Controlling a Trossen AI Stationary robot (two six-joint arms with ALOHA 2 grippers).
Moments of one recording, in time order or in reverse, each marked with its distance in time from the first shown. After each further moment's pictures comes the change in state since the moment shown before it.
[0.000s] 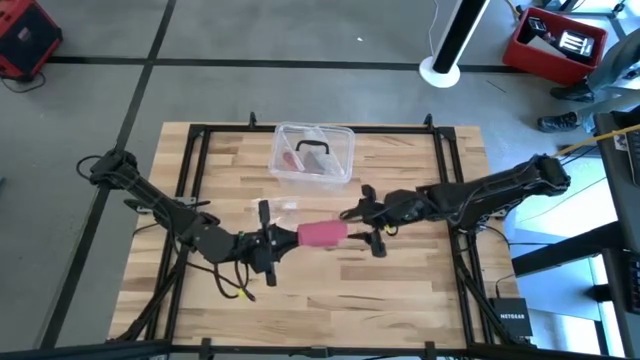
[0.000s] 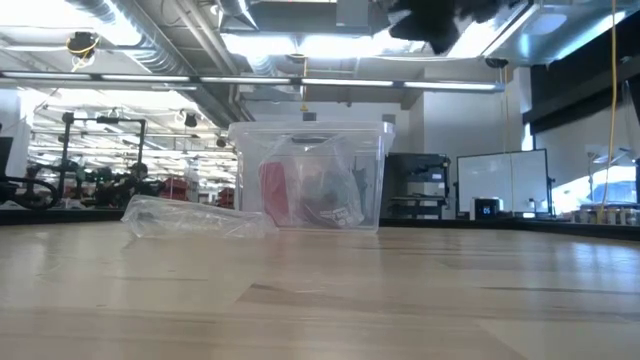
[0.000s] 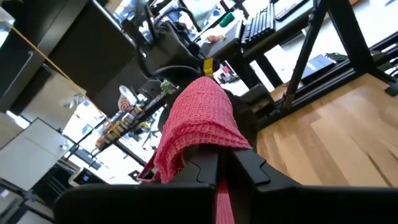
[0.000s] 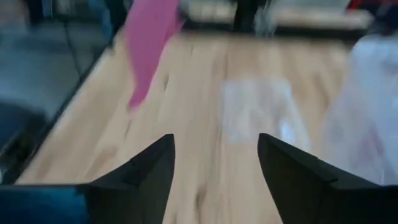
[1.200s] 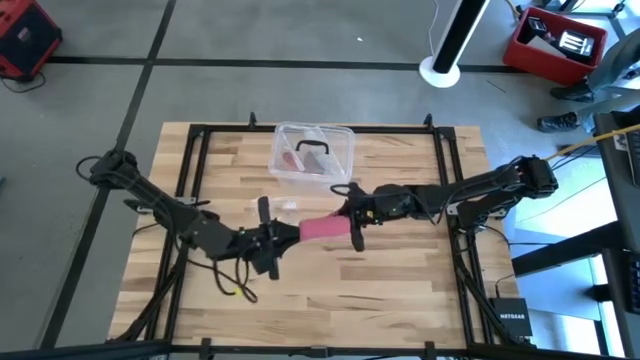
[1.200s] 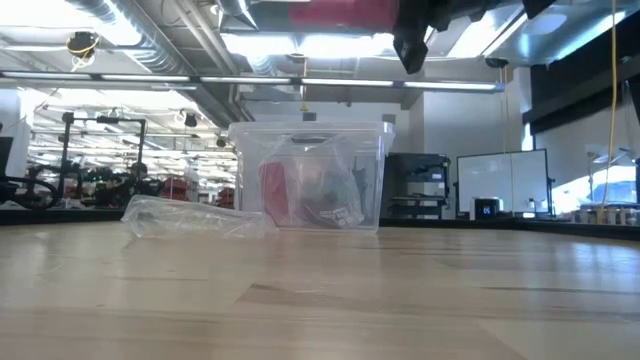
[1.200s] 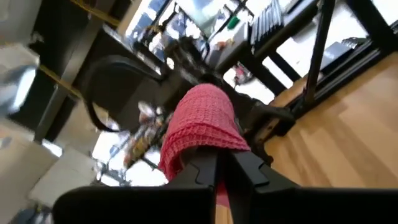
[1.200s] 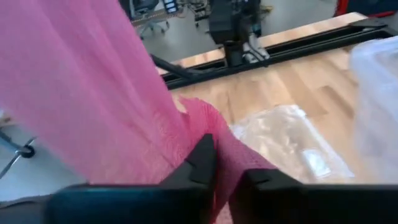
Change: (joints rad) left arm 0.030 0.000 0.006 0.063 0.004 0.215; right arm -0.077 0.141 -0.002 0.302 -0.035 0.272
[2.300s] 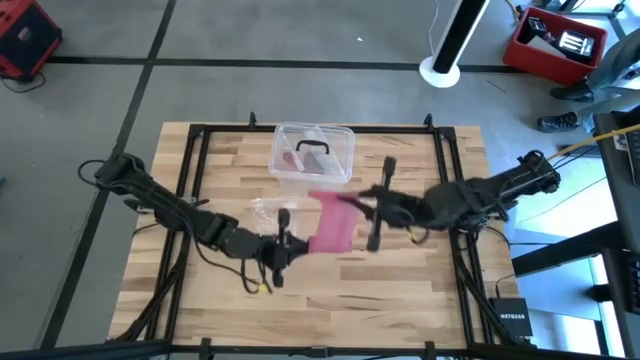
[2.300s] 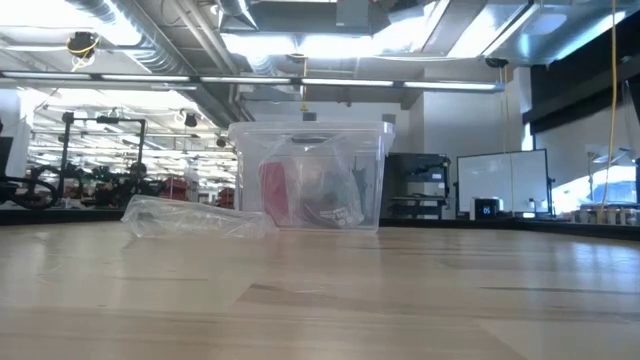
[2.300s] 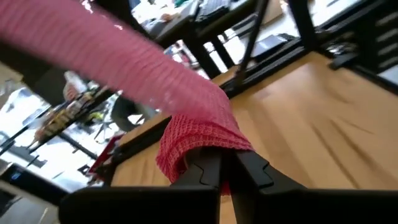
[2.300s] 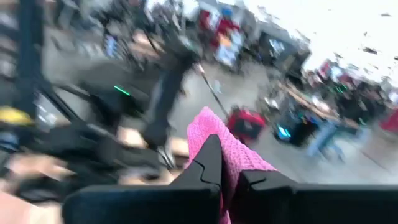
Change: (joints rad) left arm 0.067 0.076 -0.154 0.003 0.239 -0.369; right arm 0.263 -0.030 0.601 -0.402 0.601 -0.629
